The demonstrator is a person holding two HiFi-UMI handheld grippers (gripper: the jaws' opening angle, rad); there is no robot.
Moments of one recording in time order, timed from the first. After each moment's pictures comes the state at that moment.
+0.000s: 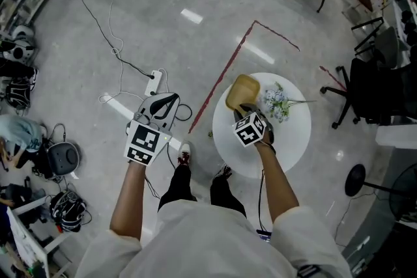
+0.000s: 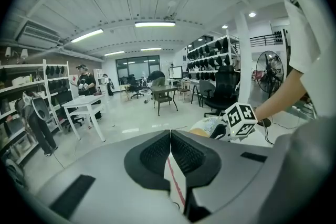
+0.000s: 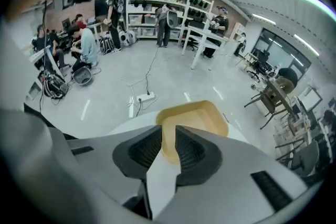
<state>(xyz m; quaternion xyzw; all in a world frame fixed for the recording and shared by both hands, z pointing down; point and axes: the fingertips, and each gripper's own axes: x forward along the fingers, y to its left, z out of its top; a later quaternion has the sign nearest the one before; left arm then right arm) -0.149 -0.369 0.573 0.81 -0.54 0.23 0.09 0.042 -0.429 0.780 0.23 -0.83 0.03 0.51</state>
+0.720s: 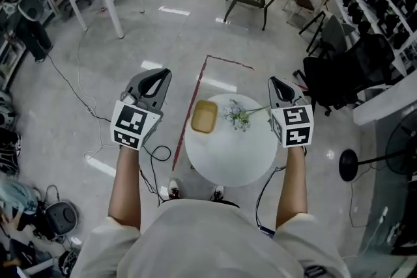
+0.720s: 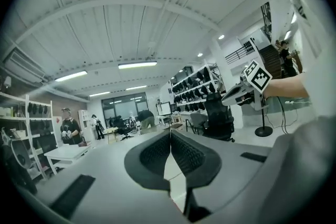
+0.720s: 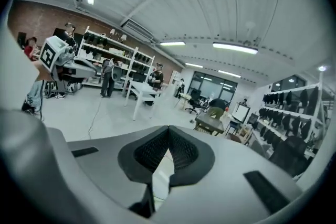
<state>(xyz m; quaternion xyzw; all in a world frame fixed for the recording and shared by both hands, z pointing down) -0.077 -0.442 0.357 0.86 -0.49 0.12 -0.09 0.189 -0.478 0.366 0.52 -0.82 -0.06 0.25</state>
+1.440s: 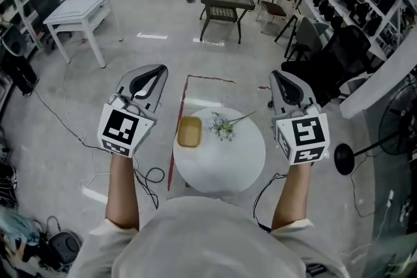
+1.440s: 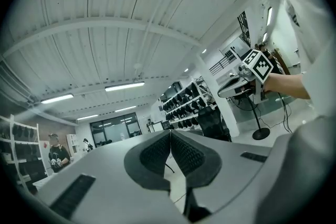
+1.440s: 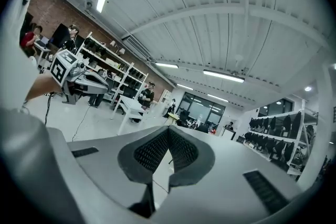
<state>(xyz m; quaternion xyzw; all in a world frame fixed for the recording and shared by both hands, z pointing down) -0.007 -0.422 0.251 0.88 -0.43 0.06 -0.19 0.220 -0.403 0.227 0.56 -0.80 -0.16 0.17</state>
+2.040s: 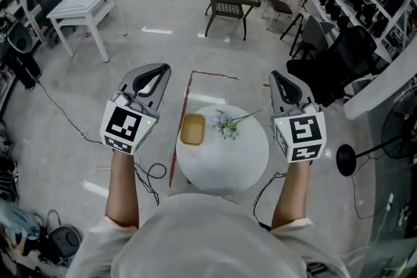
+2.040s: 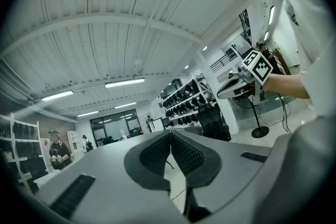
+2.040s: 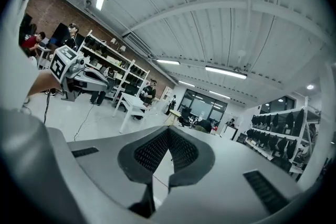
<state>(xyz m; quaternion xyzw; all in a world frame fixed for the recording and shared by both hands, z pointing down) -0.013 -0.437 0.267 0.88 -0.43 0.08 -0.18 0.212 -0.425 0.249 0.55 -0.80 -0.15 0.19</state>
